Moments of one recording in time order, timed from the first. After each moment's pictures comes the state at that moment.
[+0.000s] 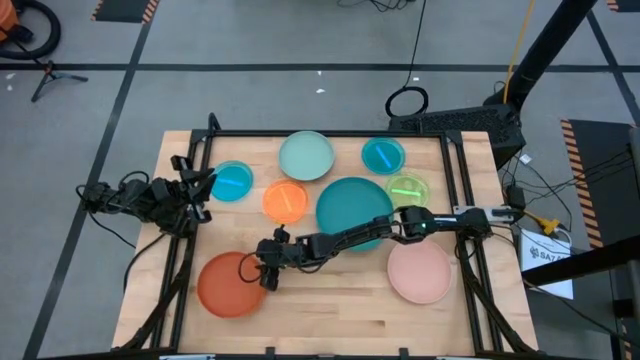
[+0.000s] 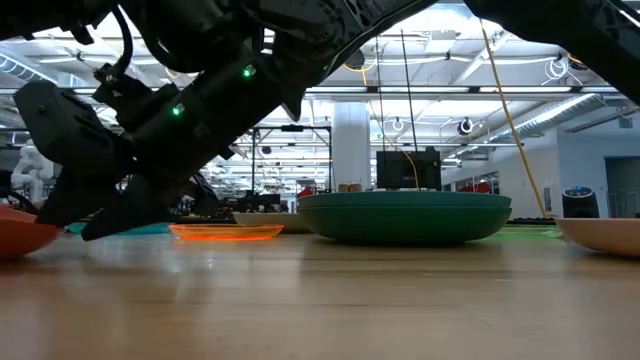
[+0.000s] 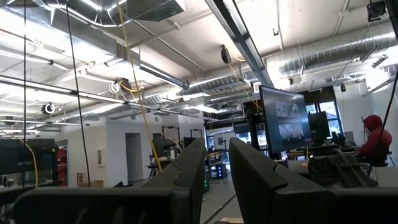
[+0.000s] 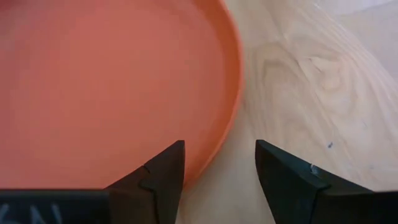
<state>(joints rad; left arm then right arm) -0.26 0.01 0.12 0.53 -0.50 0.49 0.19 2.56 2.01 -0.11 0.12 0.41</state>
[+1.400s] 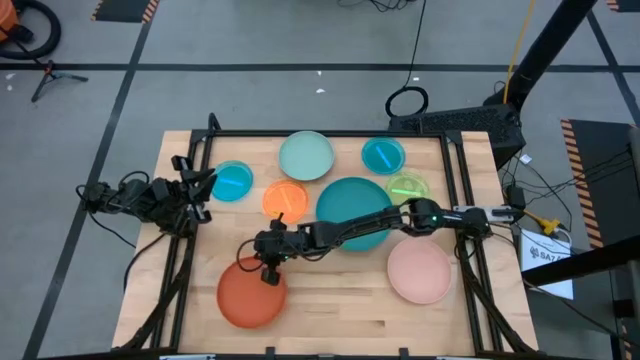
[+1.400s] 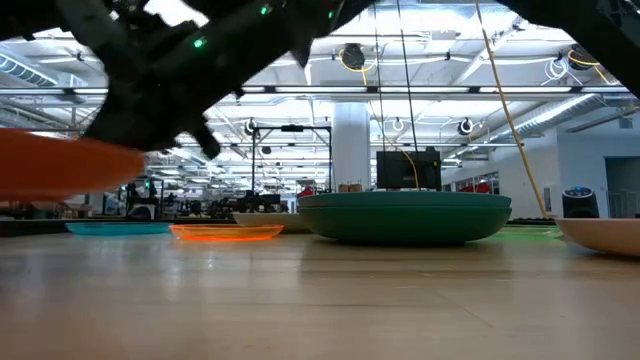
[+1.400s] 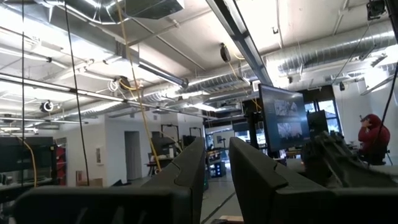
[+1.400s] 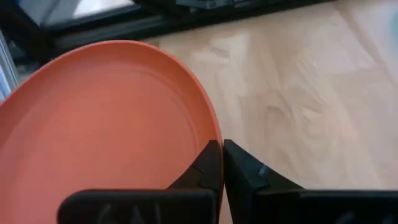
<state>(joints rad) -0.26 0.01 0.12 0.53 -0.50 0.48 0.16 2.42 2.01 -0.22 0.02 0.31</state>
